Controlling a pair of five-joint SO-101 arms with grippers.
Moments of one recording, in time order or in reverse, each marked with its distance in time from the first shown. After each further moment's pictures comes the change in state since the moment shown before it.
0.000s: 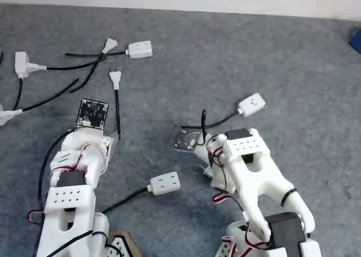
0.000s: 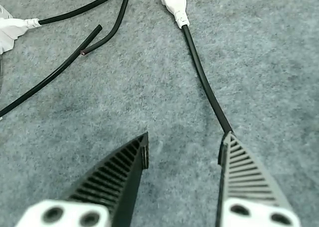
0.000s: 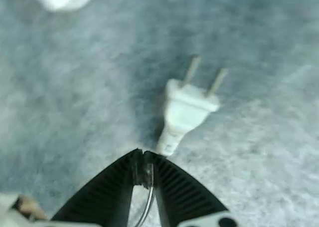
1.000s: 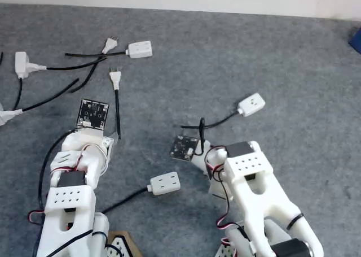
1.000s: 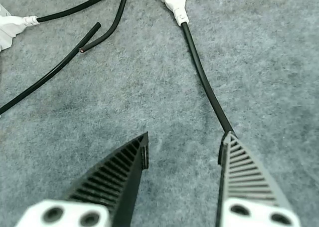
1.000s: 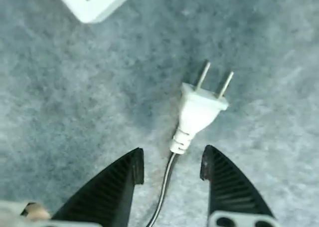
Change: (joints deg) left arm 0.0 0.0 0.3 0.0 0.0; right arm -2.5 -13.8 7.9 0.5 -1.1
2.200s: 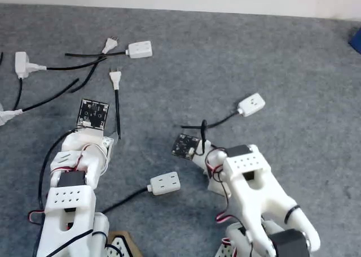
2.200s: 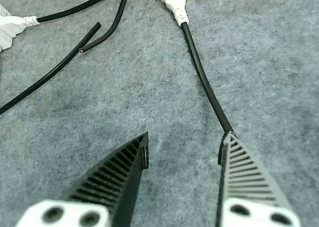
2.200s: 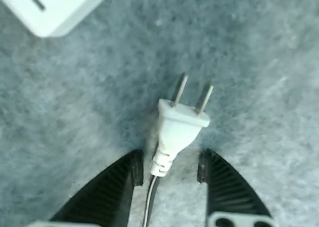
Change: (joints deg) left arm 0.0 0.0 0.0 0.0 0.0; right arm 1.8 8.5 1.9 -12.2 -0.1
